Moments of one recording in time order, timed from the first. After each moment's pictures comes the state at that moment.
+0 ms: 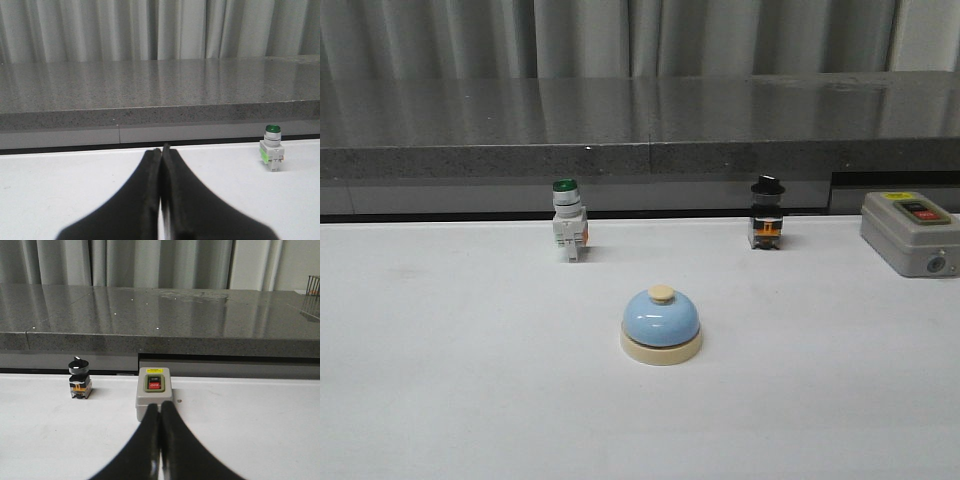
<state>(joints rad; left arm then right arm) -0.07 0.00 0.00 -0.07 0.06 0.04 -0.01 -0.01 0.03 -0.03 0.04 0.02</state>
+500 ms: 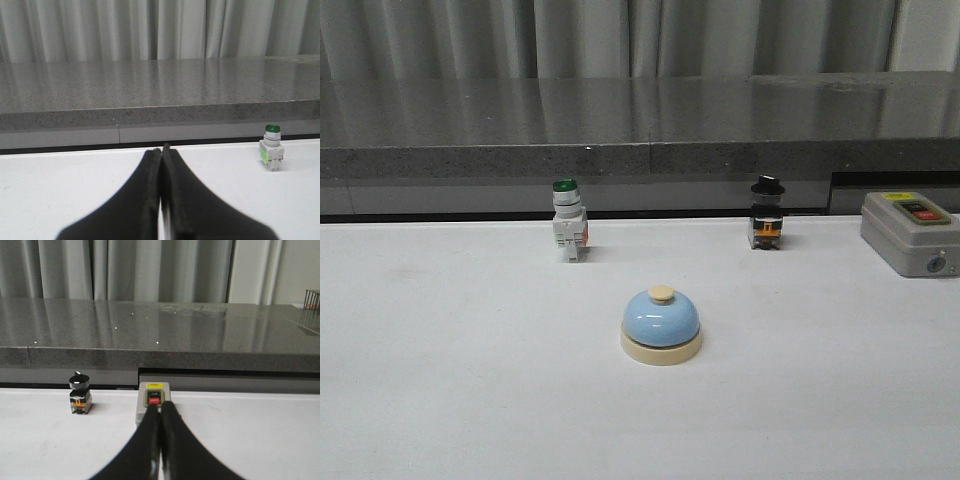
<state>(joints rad) -0.07 0.00 0.00 -0.07 0.06 0.04 -0.01 -0.01 0.03 -0.03 -0.02 0.02</state>
